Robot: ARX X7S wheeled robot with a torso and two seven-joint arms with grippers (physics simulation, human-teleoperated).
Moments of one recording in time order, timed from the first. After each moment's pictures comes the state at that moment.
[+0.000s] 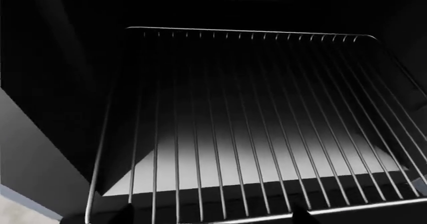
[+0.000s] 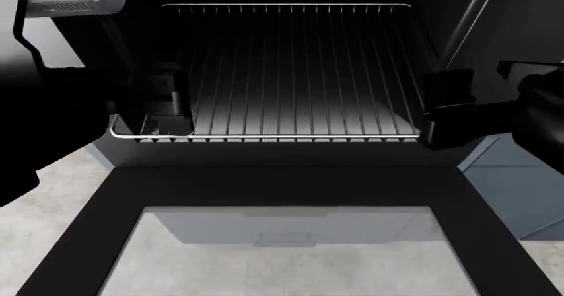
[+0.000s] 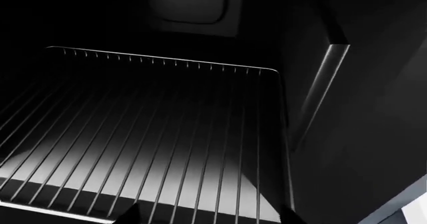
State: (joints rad) left arm -1.37 -0.82 0.52 0.38 -2.34 -0.90 -1.41; right arm 1.34 0.96 -0.38 -0.48 2.28 1.04 1.32
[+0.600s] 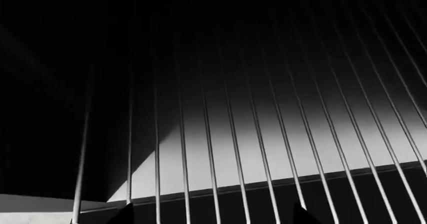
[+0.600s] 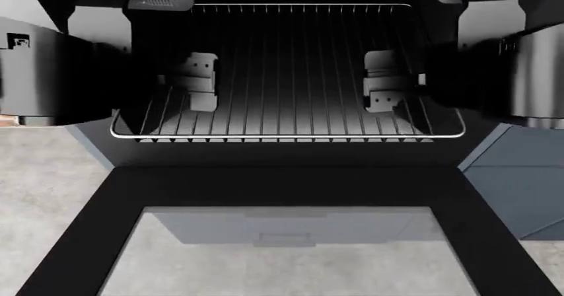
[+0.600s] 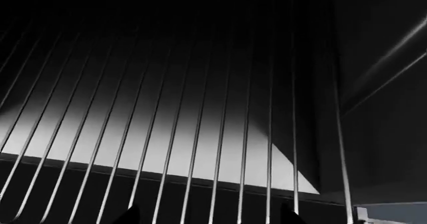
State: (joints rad) left arm -1.56 -0.61 0.75 -0.16 -2.11 -1.14 -1.20; right arm 1.57 0.66 -0.70 0.13 2.21 1.19 1.28
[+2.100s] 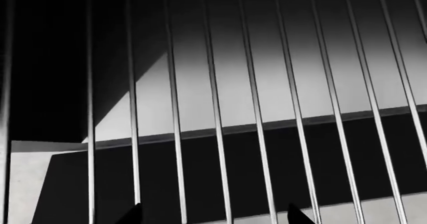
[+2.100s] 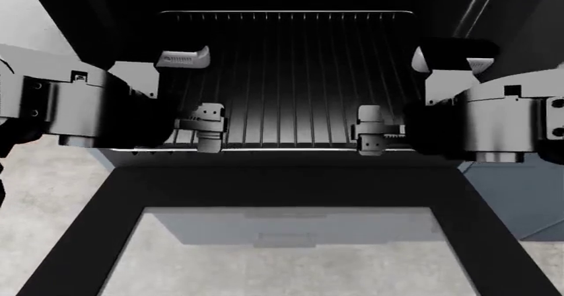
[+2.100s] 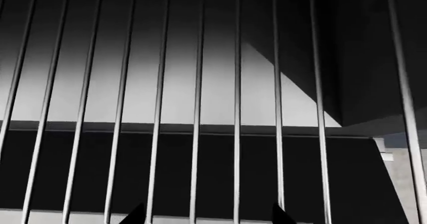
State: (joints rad) left arm -1.48 -0.59 0.85 -0.29 -2.16 -1.17 -1.19; right arm 1.40 0.67 -0.80 0.17 2.21 1.08 1.26
